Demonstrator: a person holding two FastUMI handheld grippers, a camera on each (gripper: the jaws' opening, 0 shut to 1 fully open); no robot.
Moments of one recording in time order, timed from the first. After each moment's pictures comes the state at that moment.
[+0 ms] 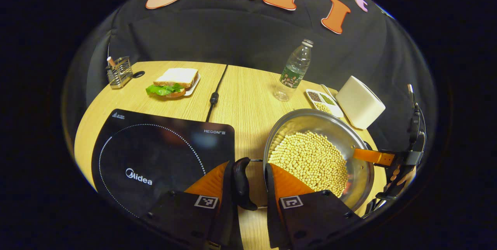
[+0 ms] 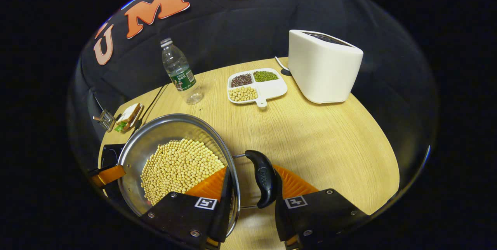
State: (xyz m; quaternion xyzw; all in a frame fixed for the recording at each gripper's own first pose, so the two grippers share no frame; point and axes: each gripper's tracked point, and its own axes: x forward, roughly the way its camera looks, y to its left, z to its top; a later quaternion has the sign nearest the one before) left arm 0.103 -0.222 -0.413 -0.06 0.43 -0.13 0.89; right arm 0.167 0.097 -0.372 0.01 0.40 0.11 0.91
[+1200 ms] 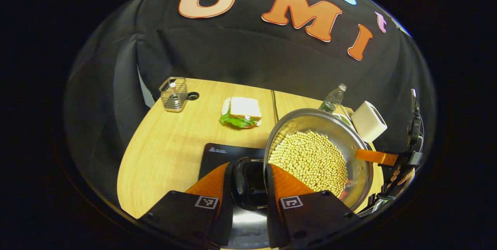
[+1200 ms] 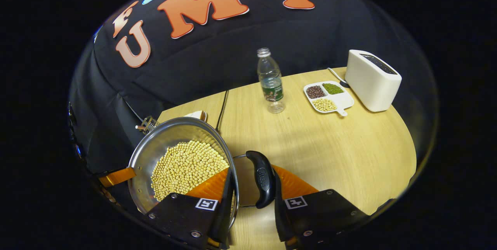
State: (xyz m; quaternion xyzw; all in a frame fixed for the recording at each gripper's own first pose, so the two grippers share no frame) left arm 0.128 -0.001 -0.303 -0.06 0.43 -0.09 0.90; right arm 0.093 0.306 -0.288 0.05 0.40 0.19 0.89
